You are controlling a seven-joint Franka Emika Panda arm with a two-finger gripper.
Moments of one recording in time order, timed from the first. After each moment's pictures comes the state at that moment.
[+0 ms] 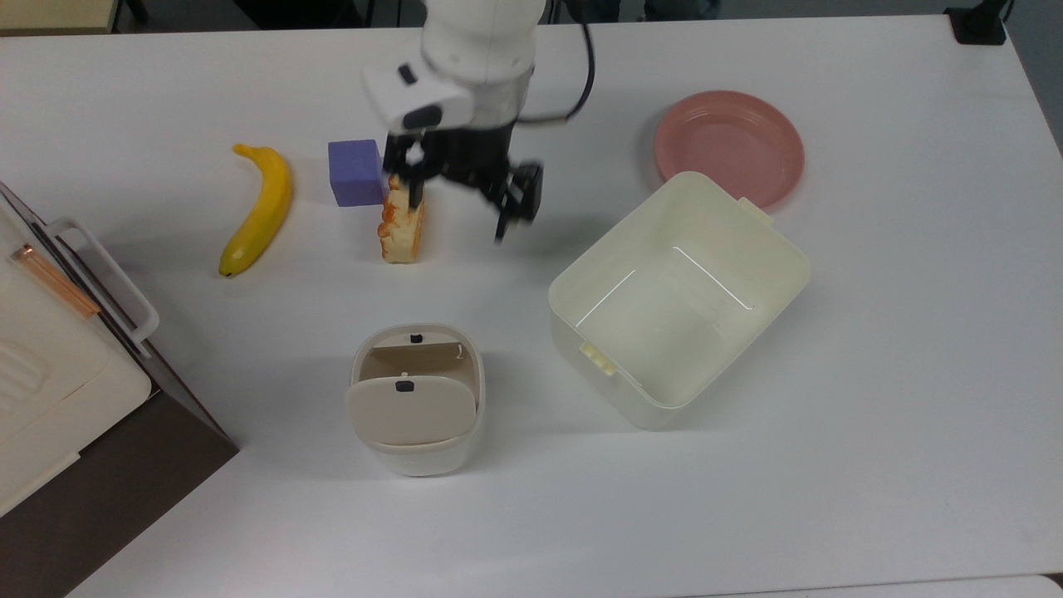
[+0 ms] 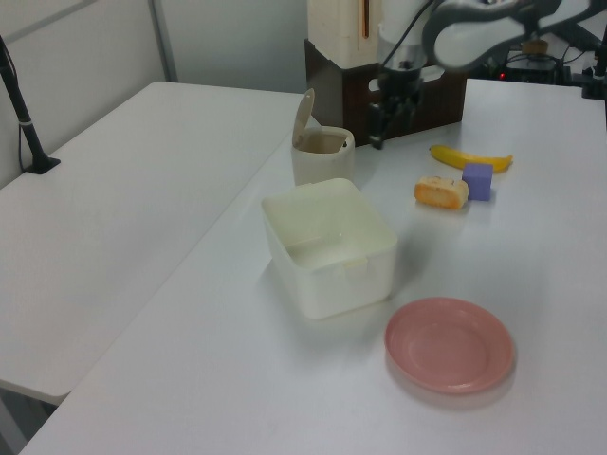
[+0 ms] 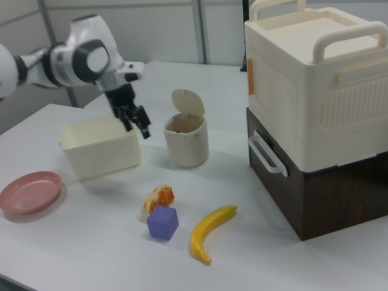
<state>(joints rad) 0.22 0.22 -0.13 -1.68 -0.14 1.99 0.42</state>
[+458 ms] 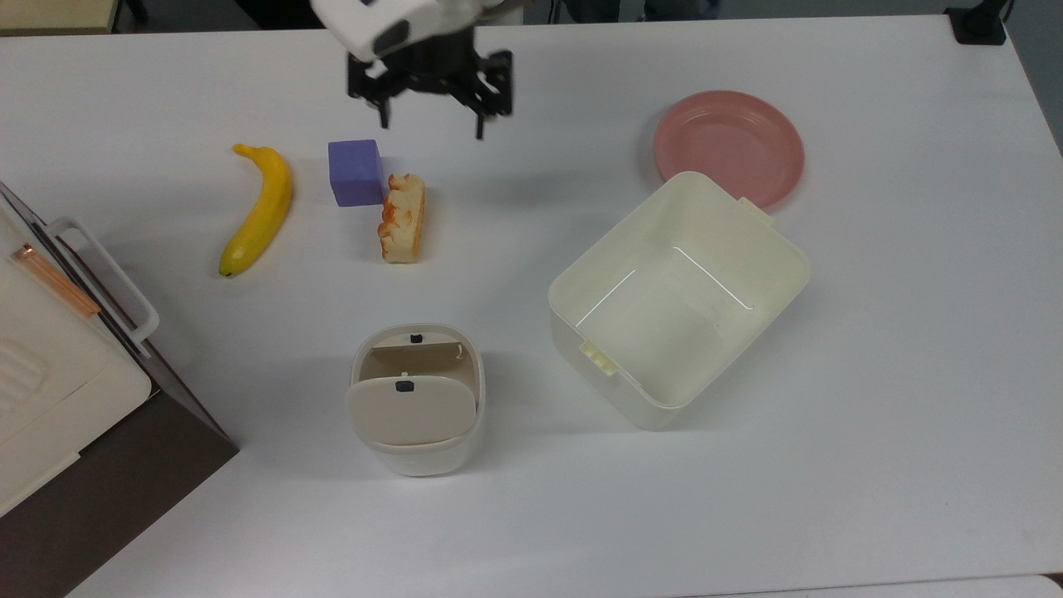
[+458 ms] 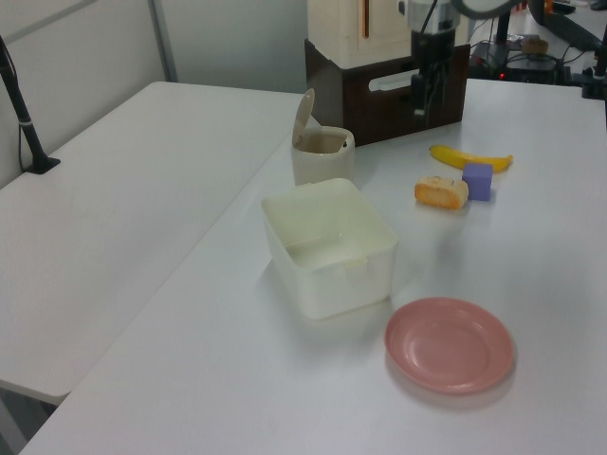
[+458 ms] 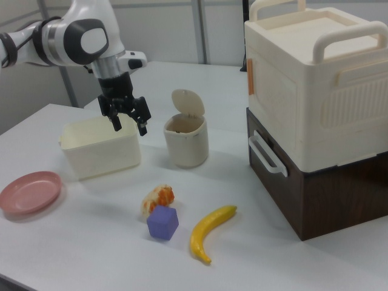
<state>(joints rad) 0.06 0.10 -0.04 -1.68 -0.08 1.77 0.08</state>
